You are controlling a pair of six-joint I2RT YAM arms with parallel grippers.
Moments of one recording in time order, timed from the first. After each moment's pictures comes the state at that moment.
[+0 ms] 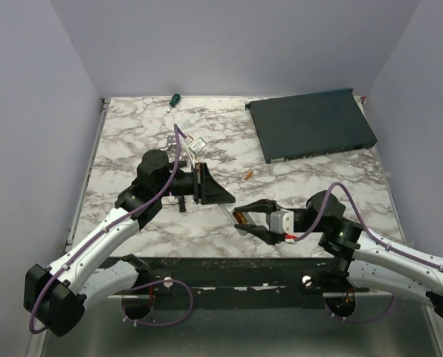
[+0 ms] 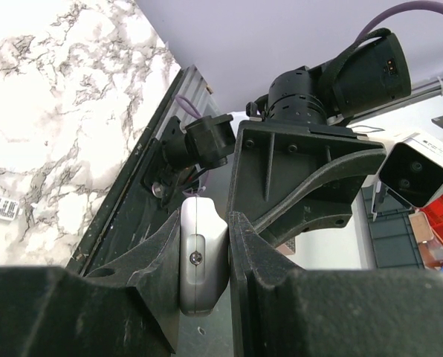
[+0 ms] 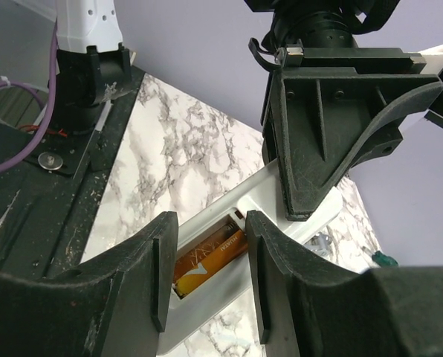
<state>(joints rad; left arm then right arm) -0.57 0.97 0.77 0.07 0.88 -0.92 1.01 0.79 0.55 0.28 -0.57 -0.57</state>
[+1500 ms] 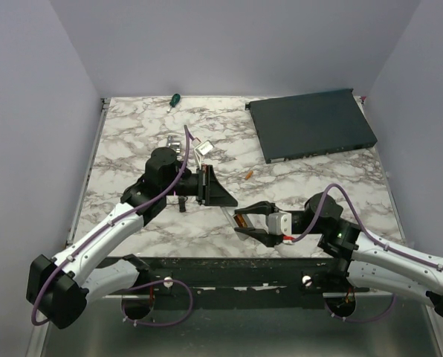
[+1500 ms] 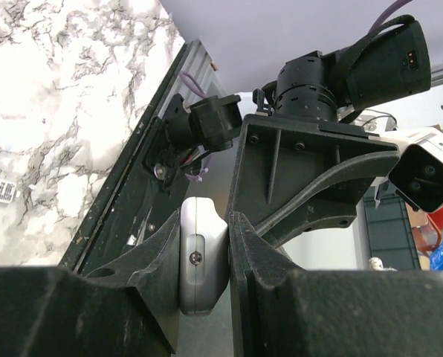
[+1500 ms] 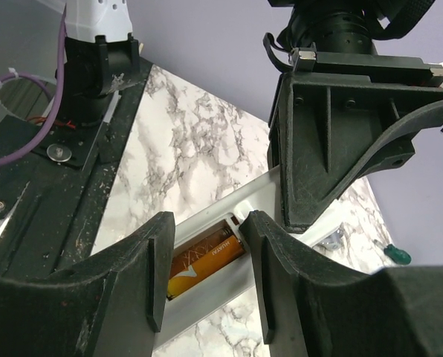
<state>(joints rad) -0.60 1.03 0.79 0.02 0.91 -0.88 1.01 0.79 0.52 0.30 -0.55 -0.58</state>
